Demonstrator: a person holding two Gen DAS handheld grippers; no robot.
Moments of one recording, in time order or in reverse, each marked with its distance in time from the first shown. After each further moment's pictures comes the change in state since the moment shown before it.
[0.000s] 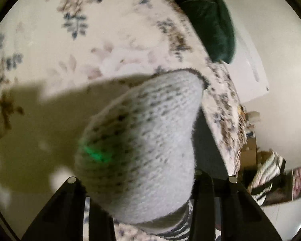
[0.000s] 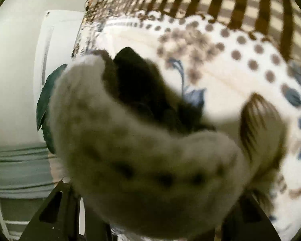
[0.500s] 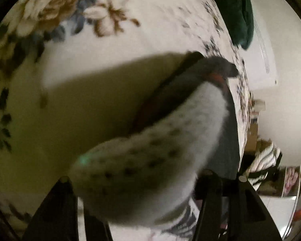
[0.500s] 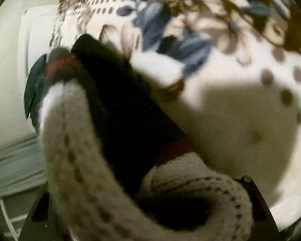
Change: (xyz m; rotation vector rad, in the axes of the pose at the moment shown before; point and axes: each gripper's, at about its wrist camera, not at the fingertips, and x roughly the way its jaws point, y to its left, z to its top) left arm -0.033 0.128 -0.072 -0.102 0.215 0.017; right arm -0.068 -0.136 -0.078 0.068 0.172 -0.087
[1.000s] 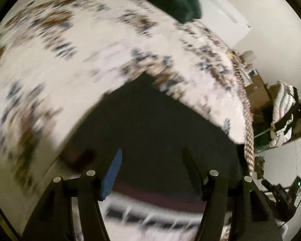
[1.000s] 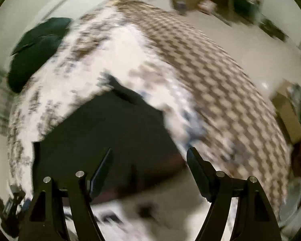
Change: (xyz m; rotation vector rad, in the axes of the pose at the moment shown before) left arm -0.020 -0.171 0.006 0.530 -0.070 0.136; right arm -0.076 0.196 -0.011 -0.597 -0.285 -0.386
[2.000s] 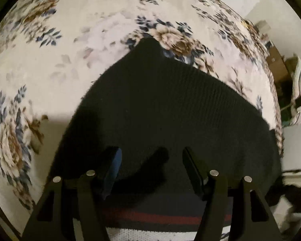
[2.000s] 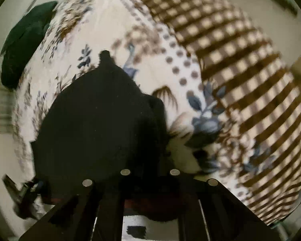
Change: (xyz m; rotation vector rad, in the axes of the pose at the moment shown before) left arm 0.057 0.025 -0.012 0.099 0.211 0.168; right arm 0.071 -0.042 0.015 0.054 0.243 0.011
